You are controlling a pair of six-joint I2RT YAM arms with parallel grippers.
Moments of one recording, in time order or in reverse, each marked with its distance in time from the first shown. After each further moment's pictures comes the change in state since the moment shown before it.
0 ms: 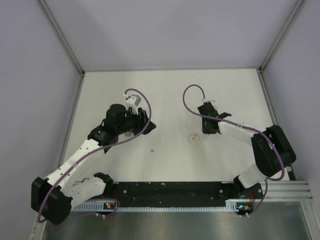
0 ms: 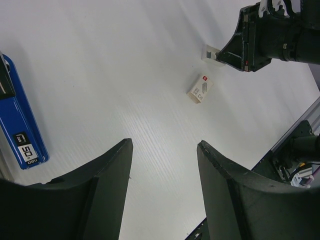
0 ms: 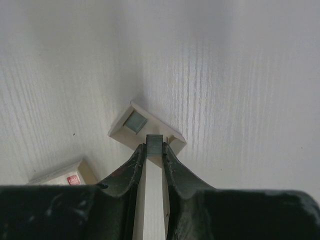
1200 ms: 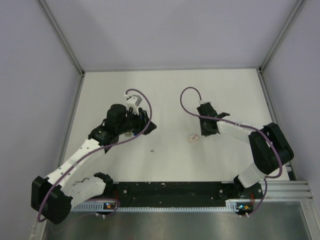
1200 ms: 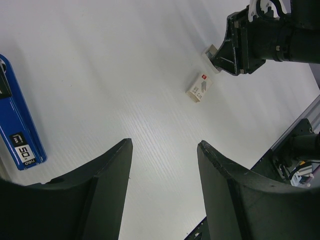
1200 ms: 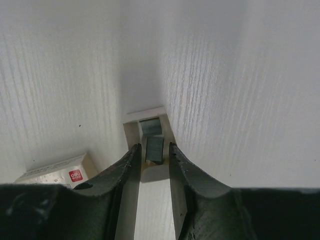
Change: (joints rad) left arm -0.007 0.007 0.000 0.003 0.000 0.000; right arm -0.002 0.036 0.002 0.013 -0.071 -0.078
